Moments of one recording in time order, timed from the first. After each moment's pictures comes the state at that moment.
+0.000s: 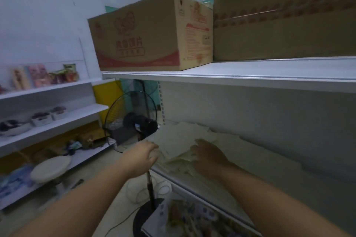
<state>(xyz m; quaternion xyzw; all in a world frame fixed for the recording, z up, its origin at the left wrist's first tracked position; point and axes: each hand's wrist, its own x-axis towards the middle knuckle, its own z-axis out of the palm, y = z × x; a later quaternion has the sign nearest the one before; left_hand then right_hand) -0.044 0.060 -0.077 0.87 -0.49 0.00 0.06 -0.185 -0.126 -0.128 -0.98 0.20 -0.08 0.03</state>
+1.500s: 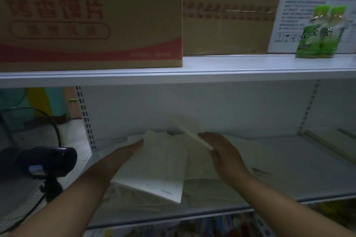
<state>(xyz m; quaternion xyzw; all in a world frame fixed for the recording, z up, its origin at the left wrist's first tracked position) 0.083 -0.069 -0.084 0.53 -0.35 -0.57 0.52 -0.186 -0.093 -0.121 -0.80 0.38 -0.46 0.01</state>
